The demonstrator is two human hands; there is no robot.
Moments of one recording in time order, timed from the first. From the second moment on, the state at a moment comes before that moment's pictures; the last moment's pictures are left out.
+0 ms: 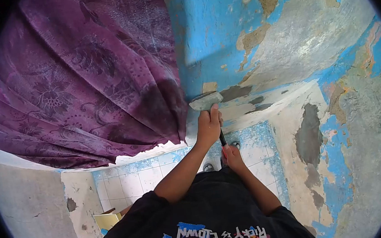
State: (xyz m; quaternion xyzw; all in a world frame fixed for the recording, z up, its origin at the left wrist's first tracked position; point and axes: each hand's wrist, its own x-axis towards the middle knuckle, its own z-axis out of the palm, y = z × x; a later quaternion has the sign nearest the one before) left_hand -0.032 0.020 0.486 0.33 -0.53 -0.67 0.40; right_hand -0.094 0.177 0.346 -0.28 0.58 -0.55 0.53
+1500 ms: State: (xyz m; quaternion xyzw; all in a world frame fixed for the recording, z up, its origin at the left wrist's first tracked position) left_hand -0.020 0.017 0.494 0.35 -0.60 -0.63 0.36; right_hand -0.091 0.172 0.362 -0.28 0.54 -0.56 0.56
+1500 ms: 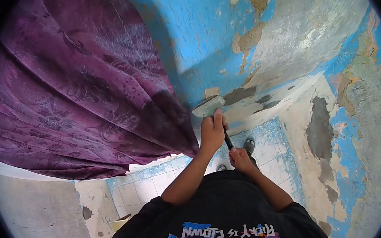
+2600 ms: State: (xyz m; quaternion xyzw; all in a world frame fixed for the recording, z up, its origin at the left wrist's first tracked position) left_hand -0.028 0.017 0.500 0.35 -0.60 -0.62 0.36; right_hand -0.093 0.167 0.363 -0.28 0.56 -0.56 0.55
